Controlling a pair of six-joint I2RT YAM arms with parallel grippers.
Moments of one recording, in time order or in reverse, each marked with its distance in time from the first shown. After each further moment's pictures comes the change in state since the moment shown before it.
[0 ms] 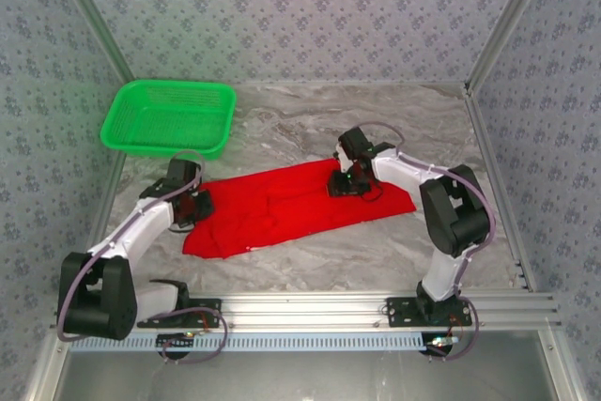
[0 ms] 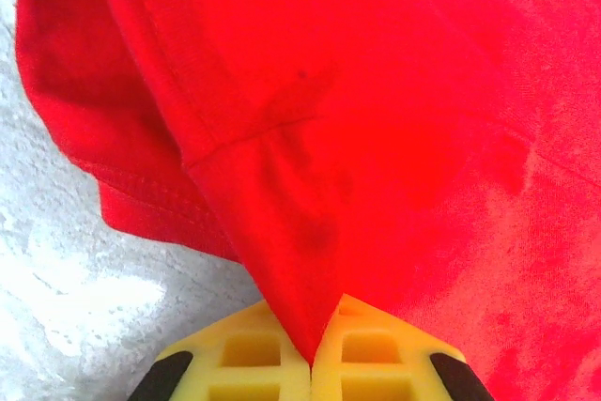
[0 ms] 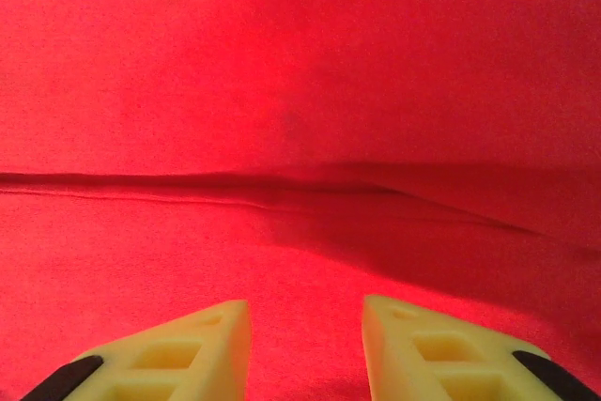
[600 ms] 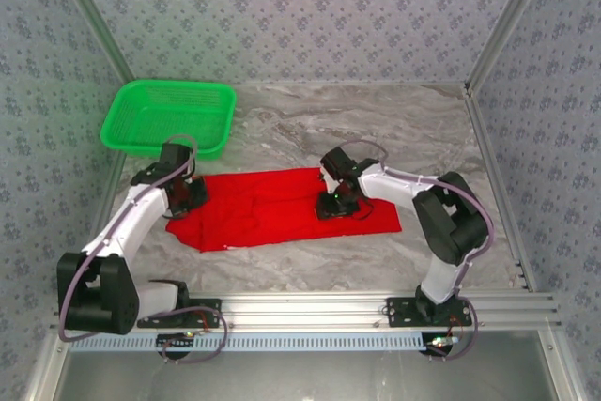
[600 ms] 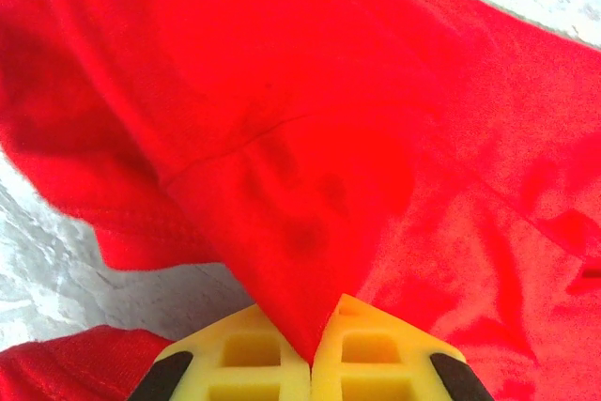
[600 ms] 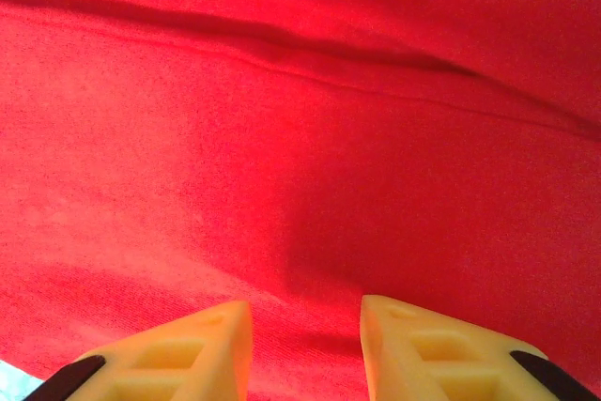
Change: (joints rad) left arm 0.021 0.012 0.171 -0.174 0.007 0.032; right arm 0.146 -0.039 -0.082 -0.006 -0.034 0.079
